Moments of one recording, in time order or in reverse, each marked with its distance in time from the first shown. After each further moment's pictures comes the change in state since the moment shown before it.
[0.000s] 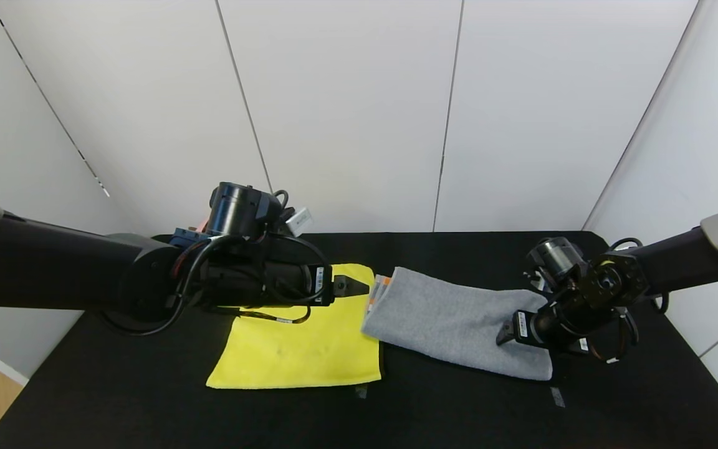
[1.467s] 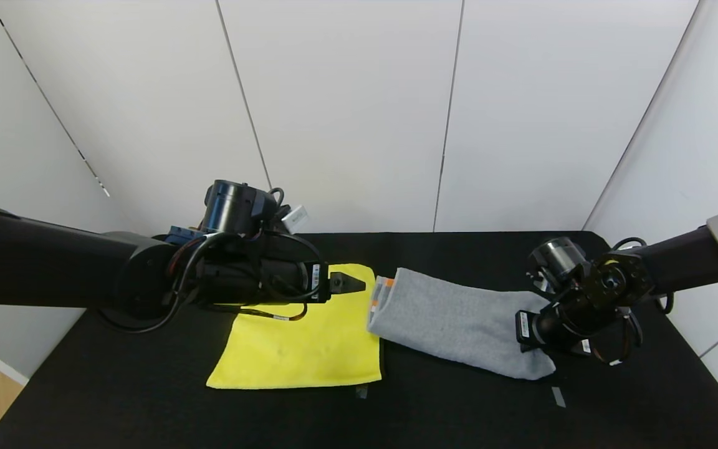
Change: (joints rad) left arm 0.013 -0.003 -0.003 0.000 -0.001 0.001; right arm -0.012 -0.019 0.013 0.011 0.002 0.024
